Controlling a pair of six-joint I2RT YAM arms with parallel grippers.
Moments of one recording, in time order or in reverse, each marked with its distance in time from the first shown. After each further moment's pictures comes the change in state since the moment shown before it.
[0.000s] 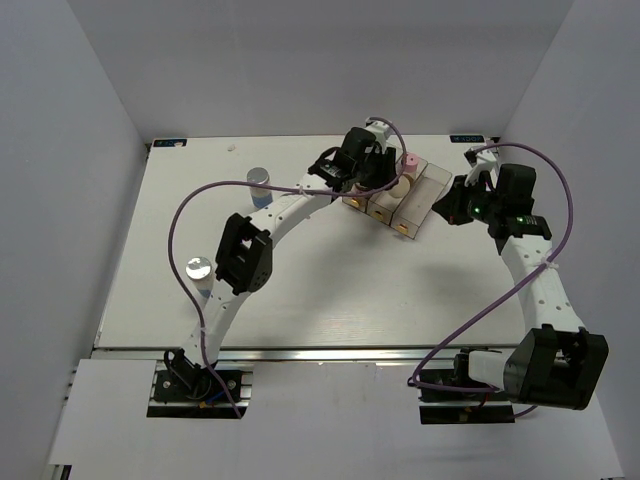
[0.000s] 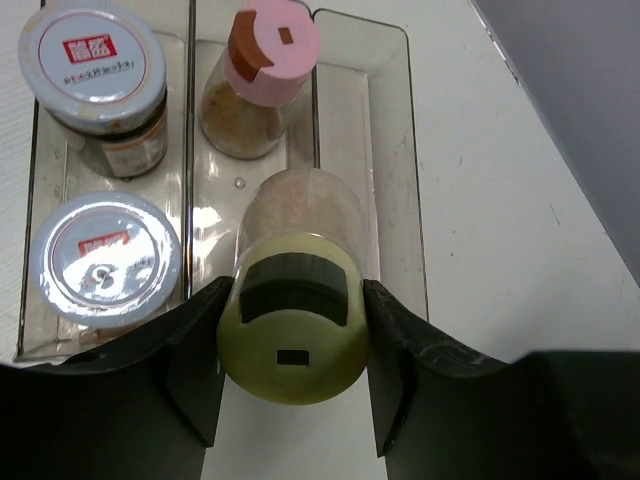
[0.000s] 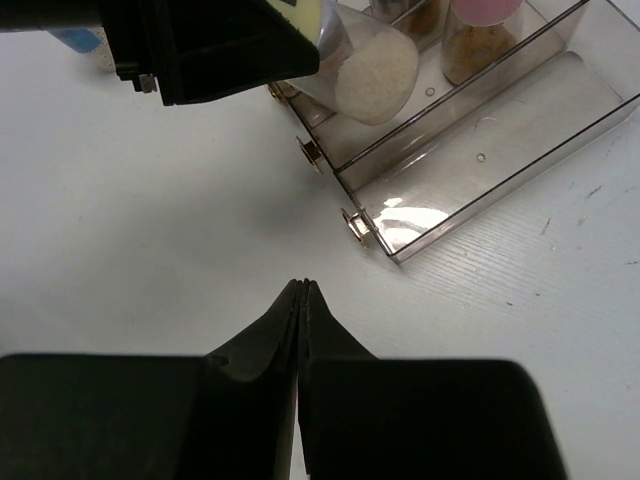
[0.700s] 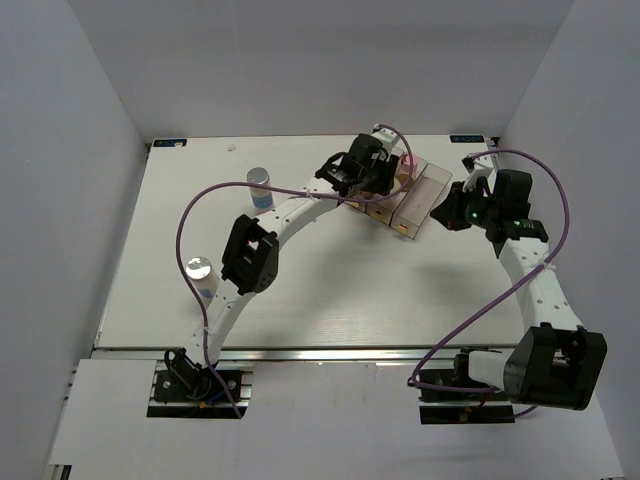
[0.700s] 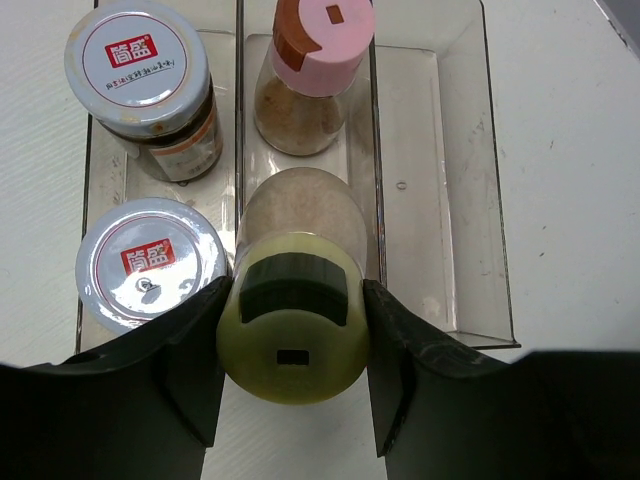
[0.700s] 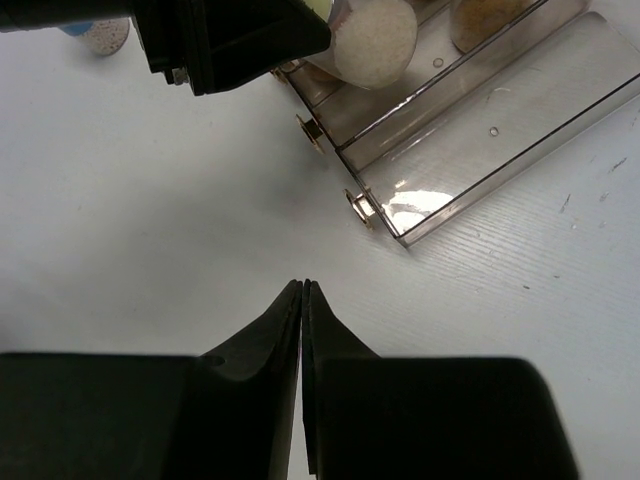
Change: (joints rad) left arm -0.031 0.058 0.047 -0.017 -0.130 0.151; right arm 0.000 -0.001 -0.047 0.008 0.000 0.016
